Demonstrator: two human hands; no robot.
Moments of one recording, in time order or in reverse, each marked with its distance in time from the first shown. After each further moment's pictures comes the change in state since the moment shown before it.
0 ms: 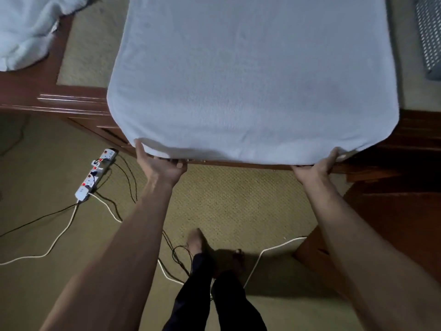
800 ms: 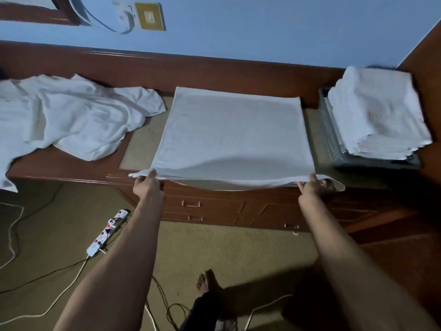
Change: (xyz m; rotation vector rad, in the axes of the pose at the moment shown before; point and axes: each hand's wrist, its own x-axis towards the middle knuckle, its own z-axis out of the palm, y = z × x) left_hand -0.156 0.092 0.122 0.282 0.258 0.515; right_hand -0.188 -0.141 0.114 -0.247 0.230 -0.512
